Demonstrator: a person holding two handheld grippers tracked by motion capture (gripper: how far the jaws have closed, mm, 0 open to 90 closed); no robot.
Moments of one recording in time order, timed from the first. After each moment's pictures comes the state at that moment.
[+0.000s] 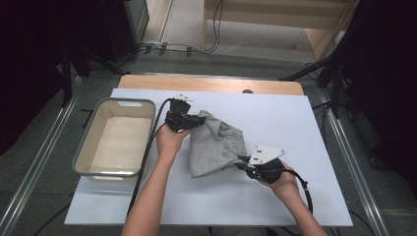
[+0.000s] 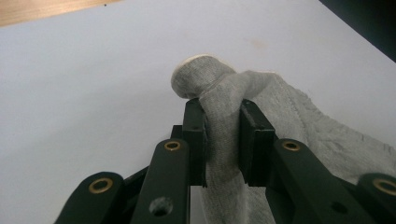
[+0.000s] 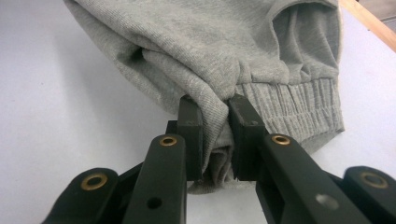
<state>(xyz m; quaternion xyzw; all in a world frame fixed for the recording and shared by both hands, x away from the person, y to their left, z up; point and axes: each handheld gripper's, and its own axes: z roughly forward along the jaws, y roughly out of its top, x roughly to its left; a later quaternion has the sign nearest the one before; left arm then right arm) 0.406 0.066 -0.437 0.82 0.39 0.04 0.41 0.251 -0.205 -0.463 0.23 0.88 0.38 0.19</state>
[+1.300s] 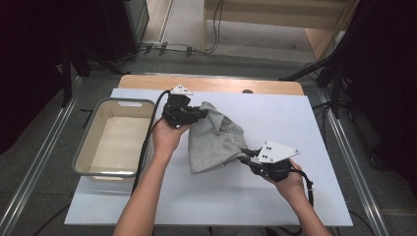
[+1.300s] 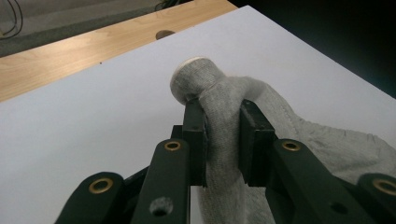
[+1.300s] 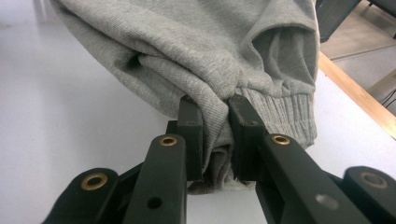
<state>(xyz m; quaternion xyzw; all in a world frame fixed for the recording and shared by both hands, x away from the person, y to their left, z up) 0.386 0.066 -0.386 0.82 0.34 0.07 0.45 0.238 -0.210 -0.426 0.22 0.85 0.42 0.23</state>
